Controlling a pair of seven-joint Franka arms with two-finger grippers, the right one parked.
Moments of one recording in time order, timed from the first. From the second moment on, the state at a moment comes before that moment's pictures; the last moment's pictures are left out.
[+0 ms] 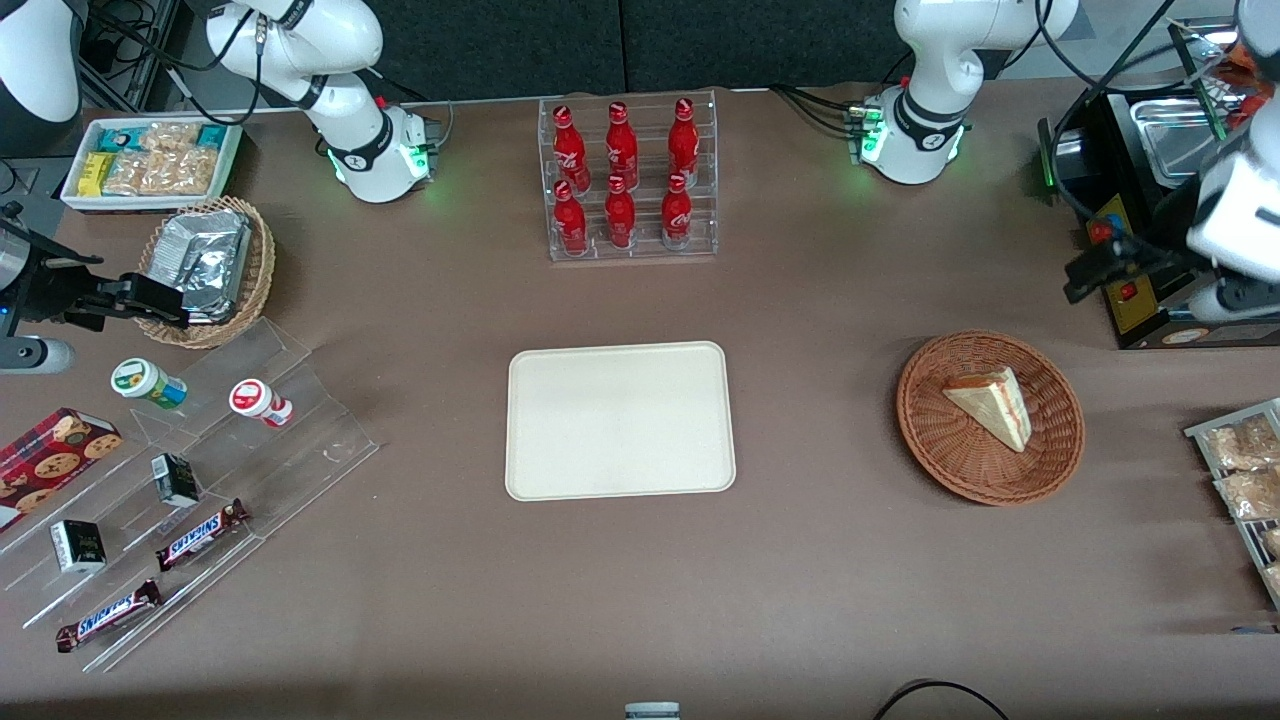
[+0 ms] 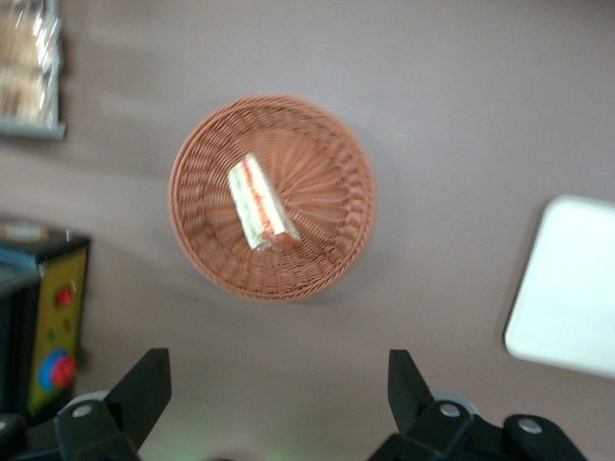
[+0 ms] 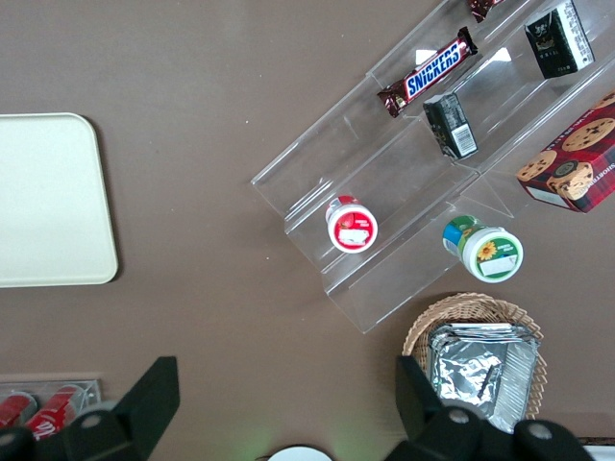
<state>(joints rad) -0.07 -0.01 0.02 -1.64 0.01 1.57 -0.37</state>
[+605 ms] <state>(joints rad) -0.06 0.08 0.03 -1.97 0.03 1.94 -0.63</state>
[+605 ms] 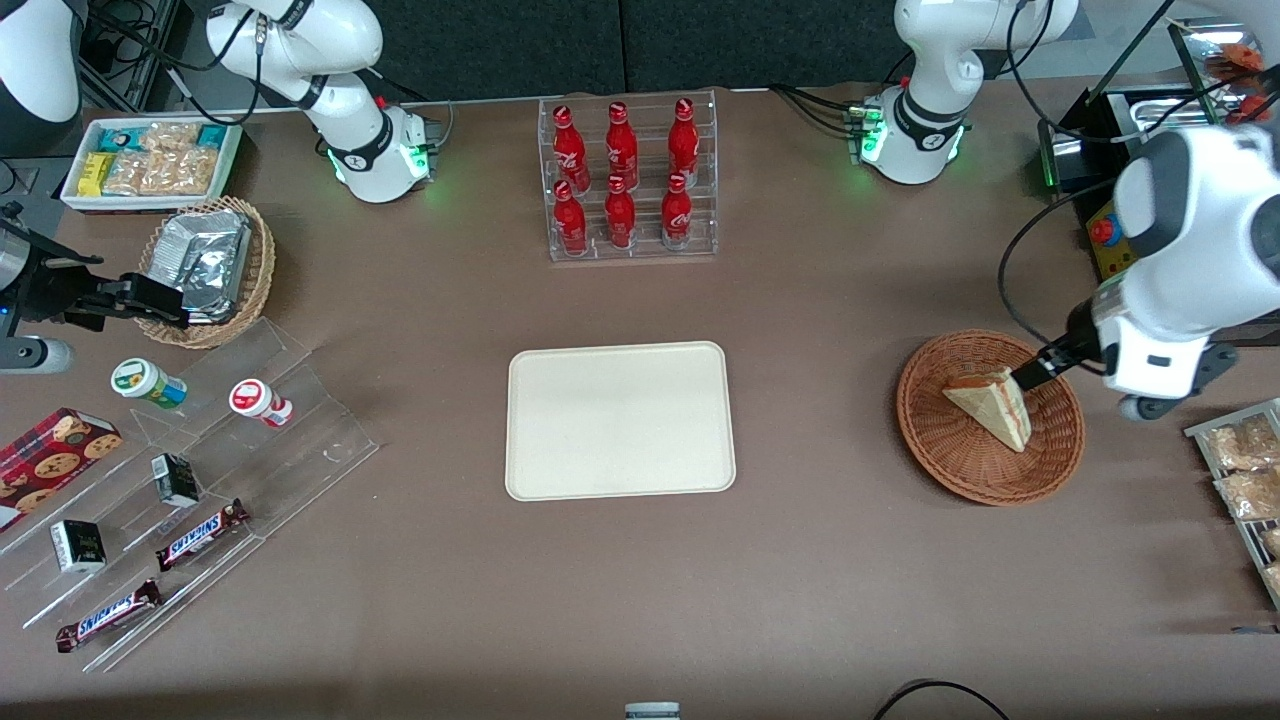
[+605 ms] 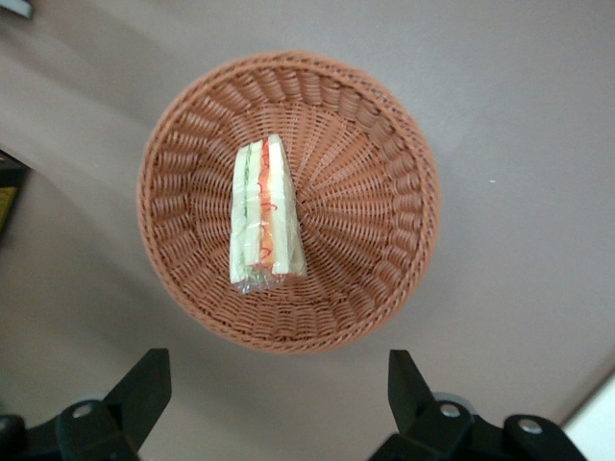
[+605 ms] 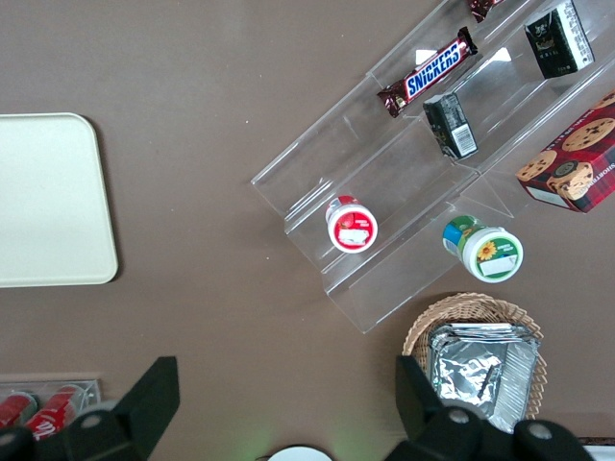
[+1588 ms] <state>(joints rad) 0.02 0.34 0.02 -2.17 0.02 2.39 -0.87</state>
